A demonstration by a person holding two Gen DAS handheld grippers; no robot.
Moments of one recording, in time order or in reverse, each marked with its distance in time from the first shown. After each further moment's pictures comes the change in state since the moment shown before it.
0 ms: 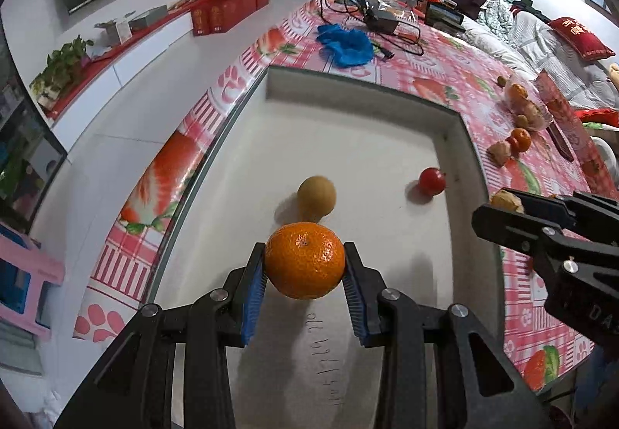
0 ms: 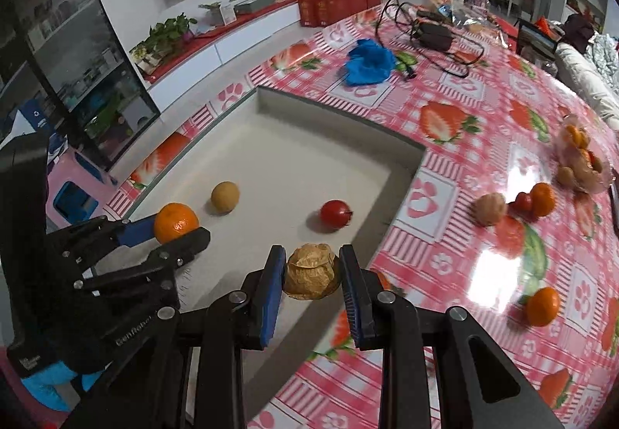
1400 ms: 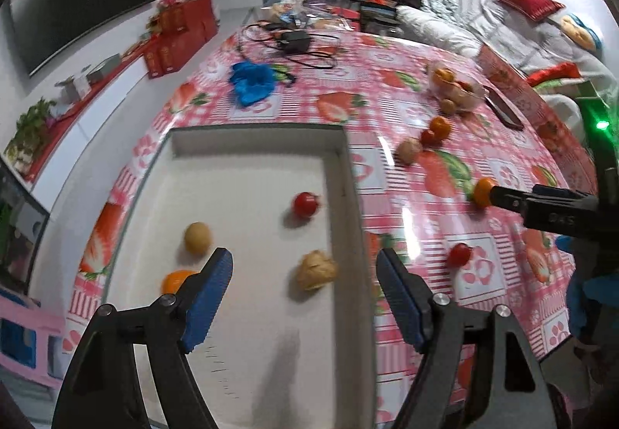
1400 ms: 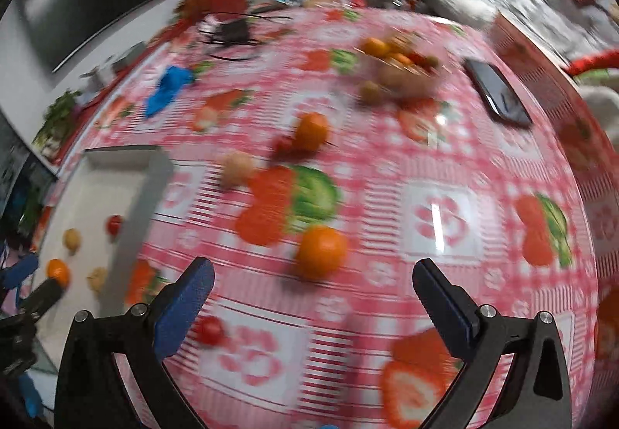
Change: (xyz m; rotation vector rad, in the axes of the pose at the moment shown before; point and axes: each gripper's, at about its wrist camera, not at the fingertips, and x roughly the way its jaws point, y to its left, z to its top) left arm -0.033 -0.104 0.012 0.213 -0.075 -0.070; right arm -0.049 -0.179 -0.066 0.390 -0.041 -0.262
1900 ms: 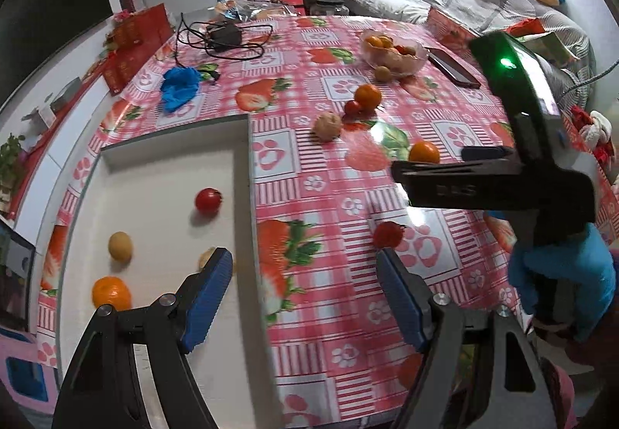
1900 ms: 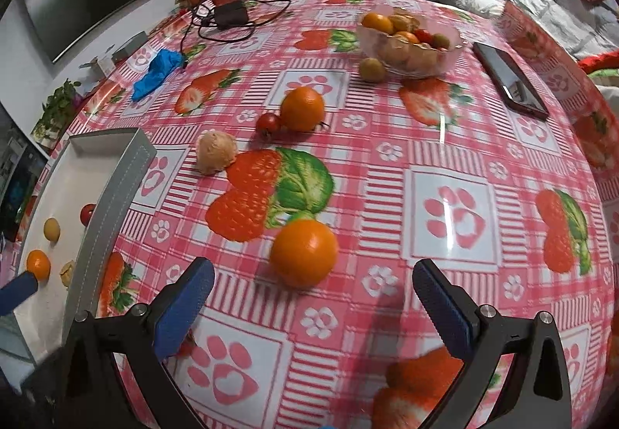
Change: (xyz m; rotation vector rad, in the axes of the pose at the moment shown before) left arm 0.010 -0.070 -0.007 0.123 0.045 -0.072; right arm 0.030 0.002 -0.001 -0.039 0.020 0.023
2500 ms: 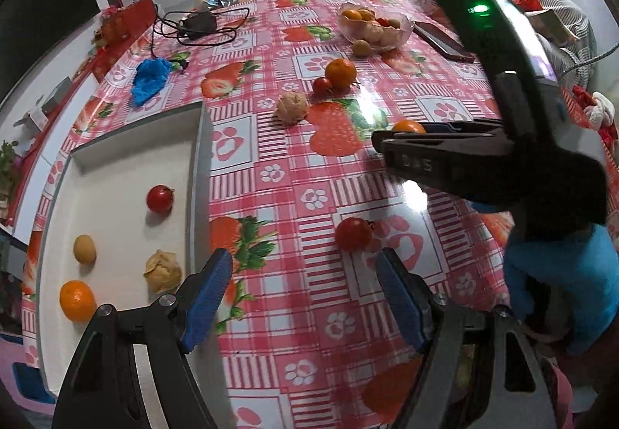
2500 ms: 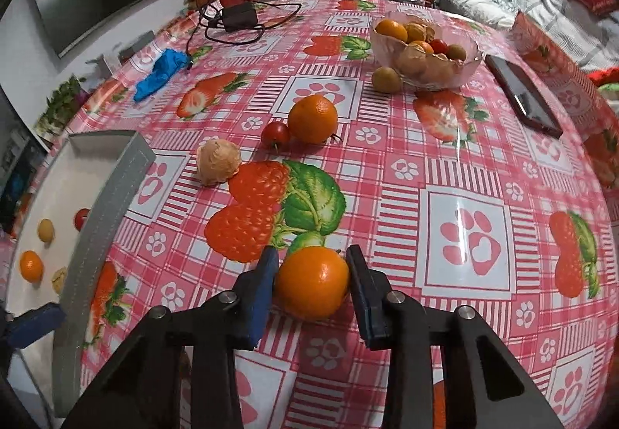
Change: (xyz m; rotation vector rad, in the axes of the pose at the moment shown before) left arm 0.027 -0.036 0.004 0.039 0.068 0.008; right arm 0.011 -0.001 0.005 -0.024 -0.029 0.019
